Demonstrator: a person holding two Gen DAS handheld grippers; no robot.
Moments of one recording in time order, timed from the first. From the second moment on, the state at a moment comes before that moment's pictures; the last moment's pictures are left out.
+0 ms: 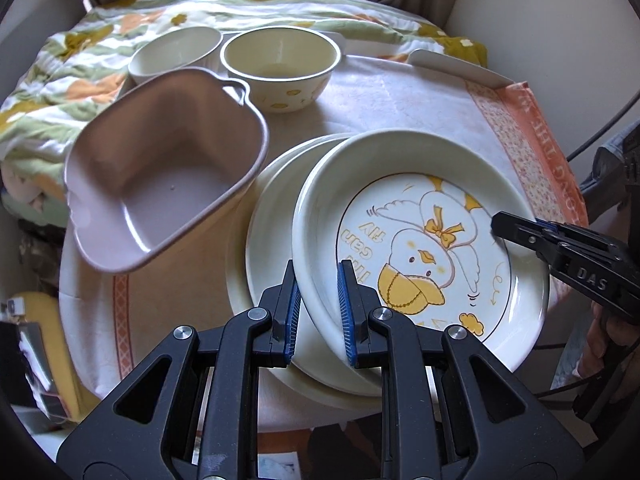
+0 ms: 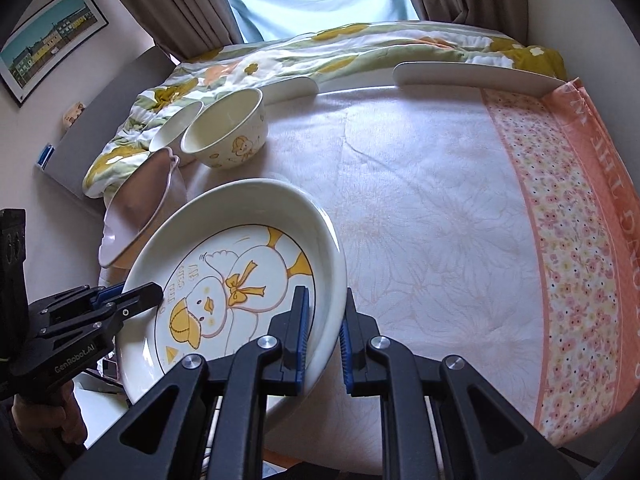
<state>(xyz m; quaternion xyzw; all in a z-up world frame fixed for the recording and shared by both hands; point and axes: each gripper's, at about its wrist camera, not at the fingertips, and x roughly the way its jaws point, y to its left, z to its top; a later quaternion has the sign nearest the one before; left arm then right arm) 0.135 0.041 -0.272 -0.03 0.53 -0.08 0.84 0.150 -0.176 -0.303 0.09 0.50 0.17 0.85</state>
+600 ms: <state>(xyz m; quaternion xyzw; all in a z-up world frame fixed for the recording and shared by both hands) 0.139 0.027 -0.283 0.05 0.54 -0.02 0.84 0.153 -0.162 -0.303 0.06 0.49 0.18 0.85</state>
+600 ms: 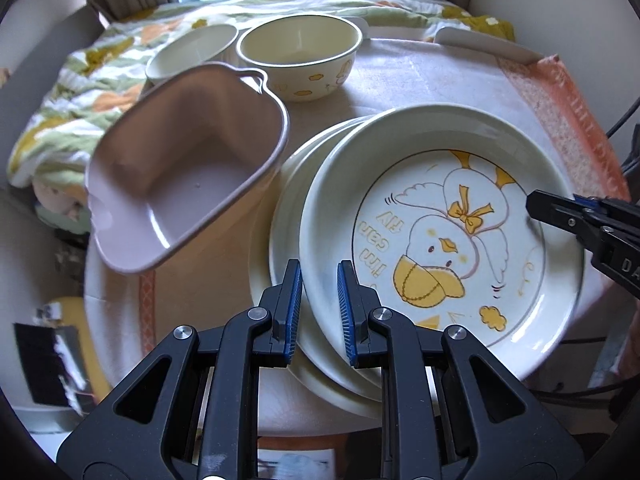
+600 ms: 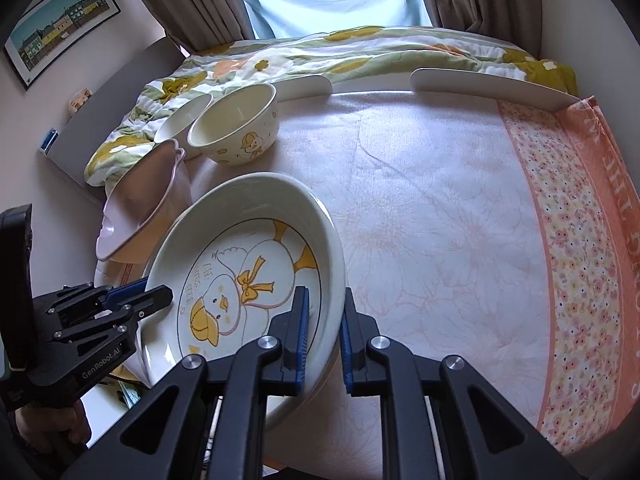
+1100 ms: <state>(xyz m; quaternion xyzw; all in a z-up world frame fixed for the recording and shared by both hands) 0.134 -0.001 -0.281 0.17 0.50 0.04 0.85 0.146 -0.146 -0.307 0.00 0.48 0.16 0.86</state>
